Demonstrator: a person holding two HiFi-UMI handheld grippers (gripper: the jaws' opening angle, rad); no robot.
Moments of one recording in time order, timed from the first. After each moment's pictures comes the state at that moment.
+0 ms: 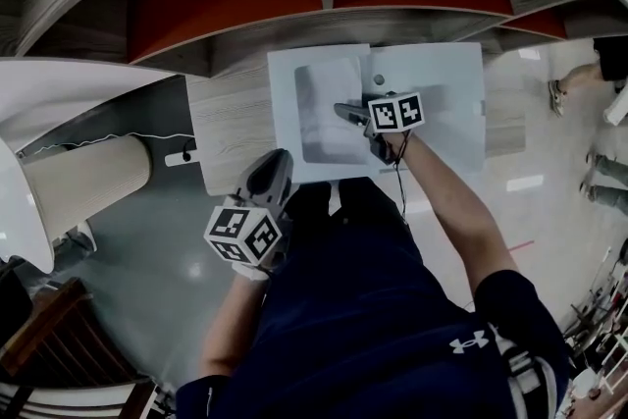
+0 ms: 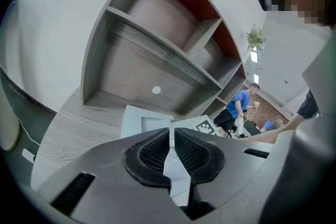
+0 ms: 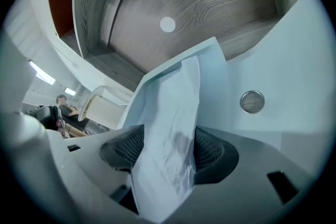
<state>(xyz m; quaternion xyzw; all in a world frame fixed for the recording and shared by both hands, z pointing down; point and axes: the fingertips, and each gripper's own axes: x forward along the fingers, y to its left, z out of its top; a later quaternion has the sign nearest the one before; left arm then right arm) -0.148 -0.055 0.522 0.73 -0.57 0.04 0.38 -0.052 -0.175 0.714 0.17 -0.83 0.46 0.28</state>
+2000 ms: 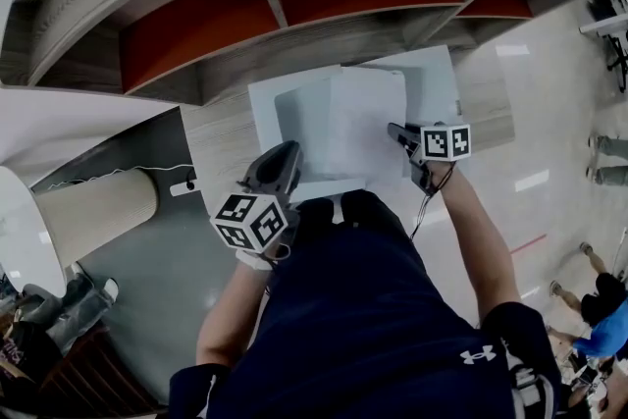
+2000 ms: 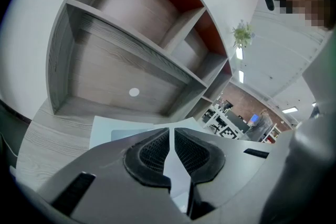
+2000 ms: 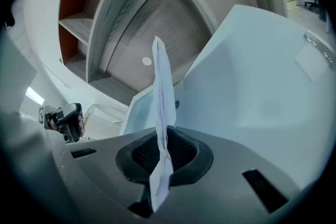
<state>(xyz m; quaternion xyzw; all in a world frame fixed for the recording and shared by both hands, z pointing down) -0.096 -0.098 0.500 0.78 -0.51 0.04 0.36 0.106 -0.161 0.659 0.27 -0.79 0.50 0.23</state>
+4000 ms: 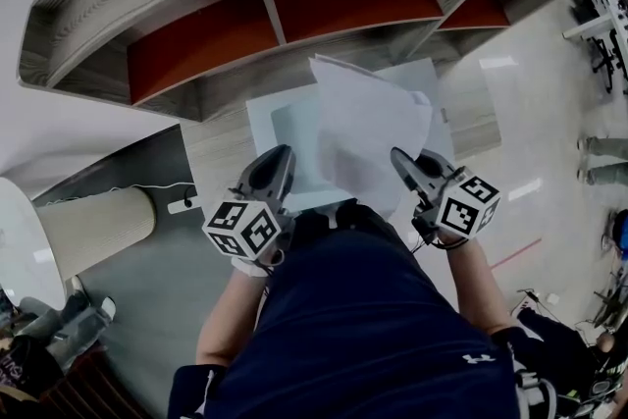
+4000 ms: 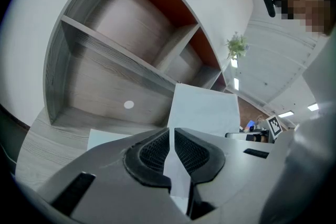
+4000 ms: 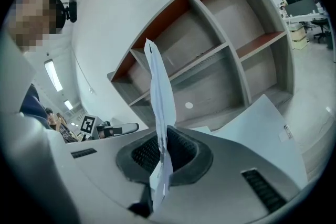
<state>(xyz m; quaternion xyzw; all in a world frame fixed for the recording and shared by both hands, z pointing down) -0.104 -0.103 0.456 0.79 -0.51 0.00 0.34 0.084 -0.115 0.438 0.30 -0.89 0.34 0.09</state>
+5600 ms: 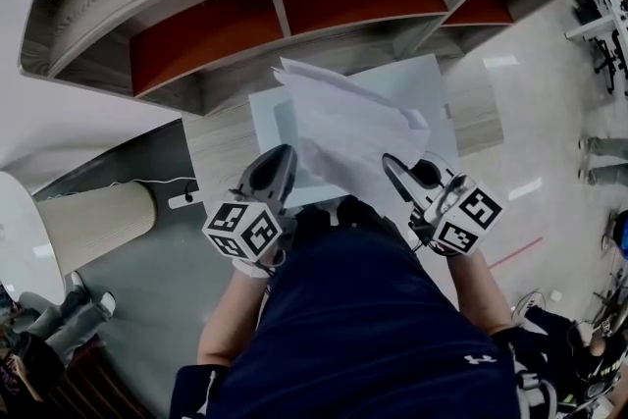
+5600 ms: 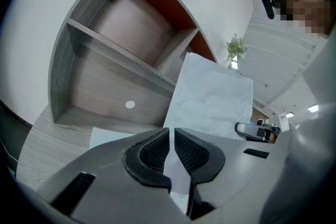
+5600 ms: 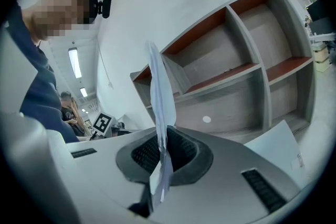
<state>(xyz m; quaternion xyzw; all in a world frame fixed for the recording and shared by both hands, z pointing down) -0.108 -0.092 0.453 0.79 -0.51 -0.01 0.34 0.050 -0.091 0.390 0.25 -0.94 0.23 0.06</state>
